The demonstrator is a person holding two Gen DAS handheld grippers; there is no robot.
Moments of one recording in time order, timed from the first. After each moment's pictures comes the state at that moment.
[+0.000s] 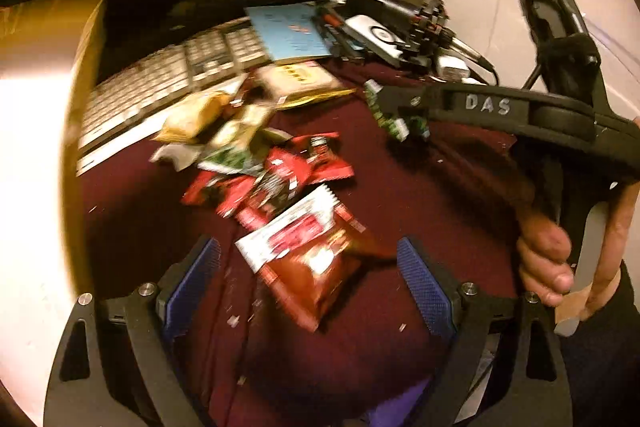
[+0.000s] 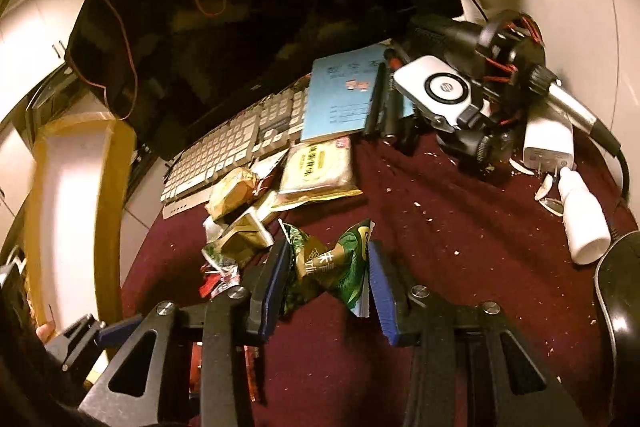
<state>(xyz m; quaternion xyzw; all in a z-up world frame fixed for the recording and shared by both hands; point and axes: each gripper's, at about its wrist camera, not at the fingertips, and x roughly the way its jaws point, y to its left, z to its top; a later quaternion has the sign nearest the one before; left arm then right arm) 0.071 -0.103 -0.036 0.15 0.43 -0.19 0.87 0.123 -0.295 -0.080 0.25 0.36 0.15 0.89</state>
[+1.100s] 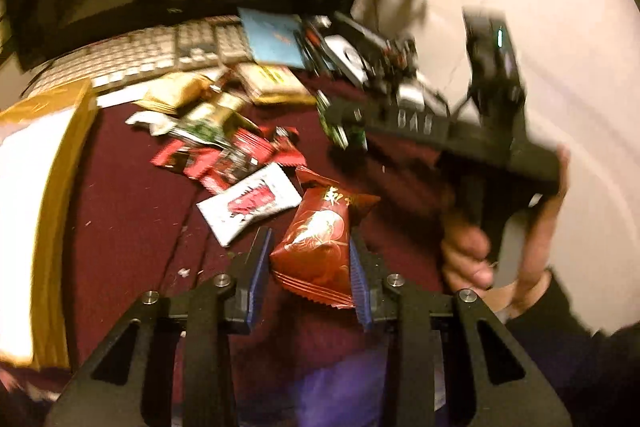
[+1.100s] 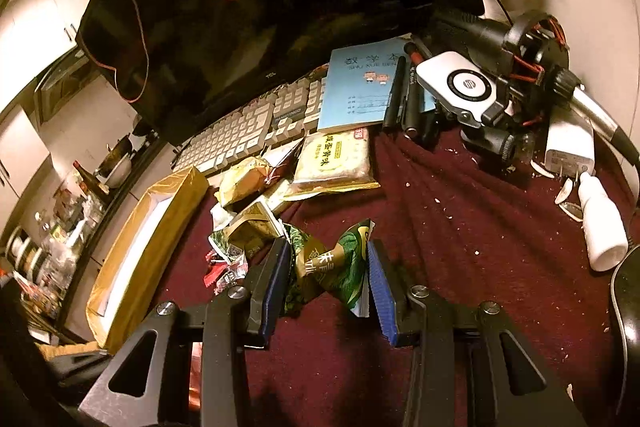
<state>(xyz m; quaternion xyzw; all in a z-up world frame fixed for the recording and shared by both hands) 0.035 -0.067 -0.023 0.00 0.41 -0.24 0.88 0.124 -0.277 -0.077 0.21 0.36 0.17 0.90</state>
